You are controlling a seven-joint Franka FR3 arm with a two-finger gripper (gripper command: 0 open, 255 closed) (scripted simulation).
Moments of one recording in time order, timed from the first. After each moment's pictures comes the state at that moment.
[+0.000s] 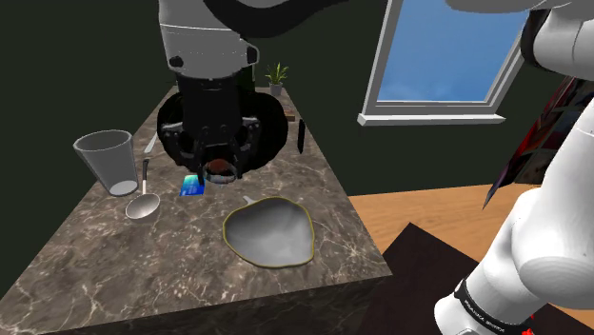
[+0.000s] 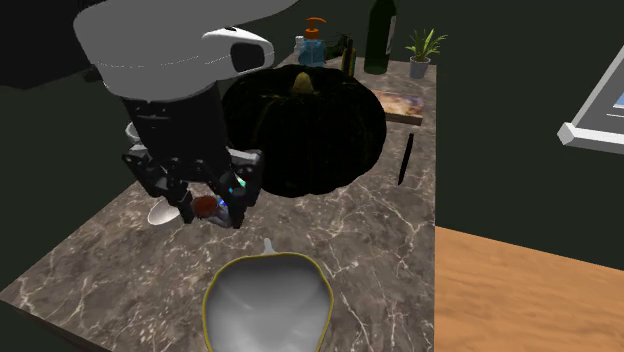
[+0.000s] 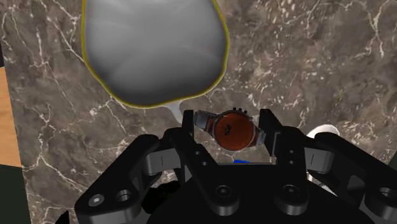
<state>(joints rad) 0.13 0.09 0.61 -1.66 -0.05 1.74 1.11</state>
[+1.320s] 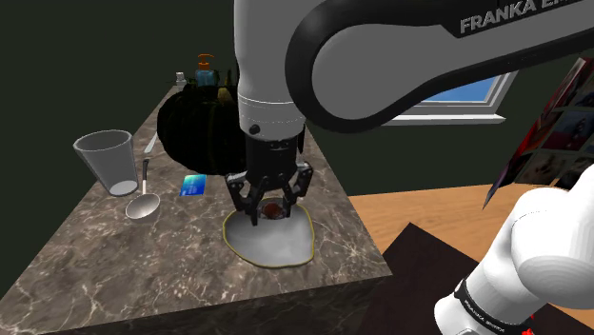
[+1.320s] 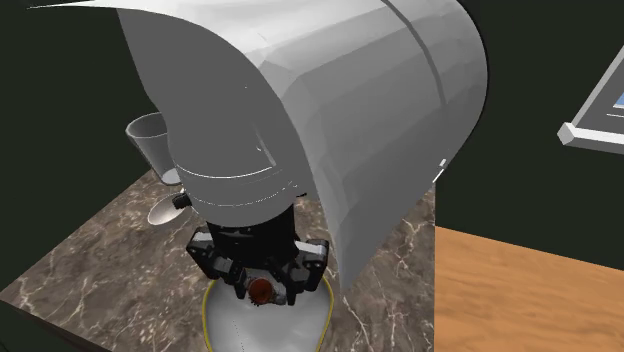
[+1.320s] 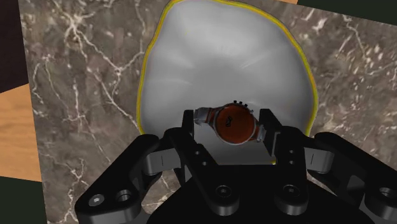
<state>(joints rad) 0.11 -0.22 0.58 -2.13 0.14 1.94 1.00</state>
